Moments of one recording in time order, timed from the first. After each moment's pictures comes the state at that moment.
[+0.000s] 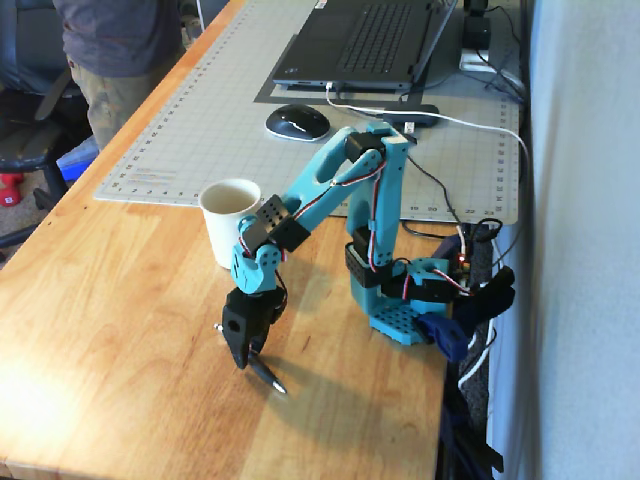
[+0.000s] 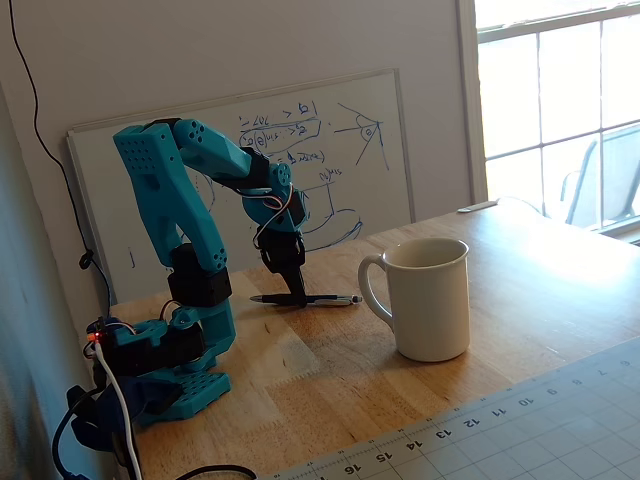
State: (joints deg) arm -33.3 101.6 137.4 40.6 138.2
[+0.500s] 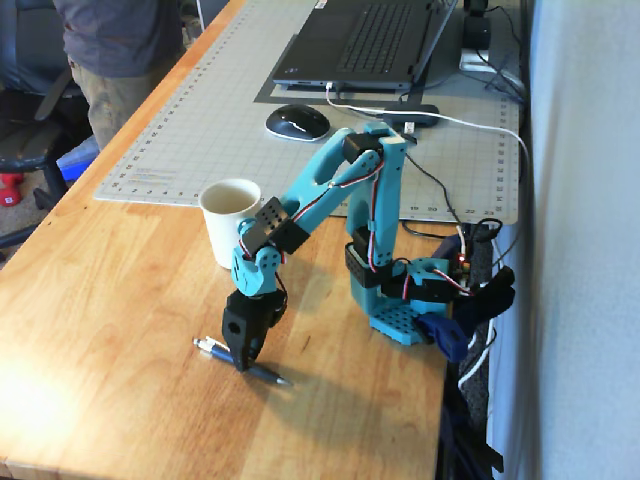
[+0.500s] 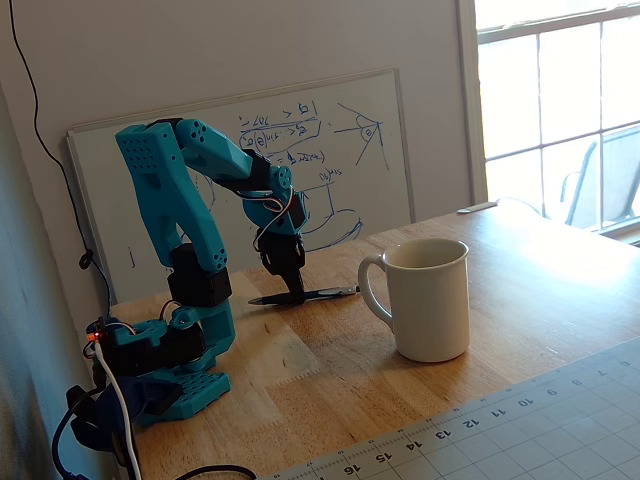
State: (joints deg) arm -33.4 101.0 137.5 40.1 138.3
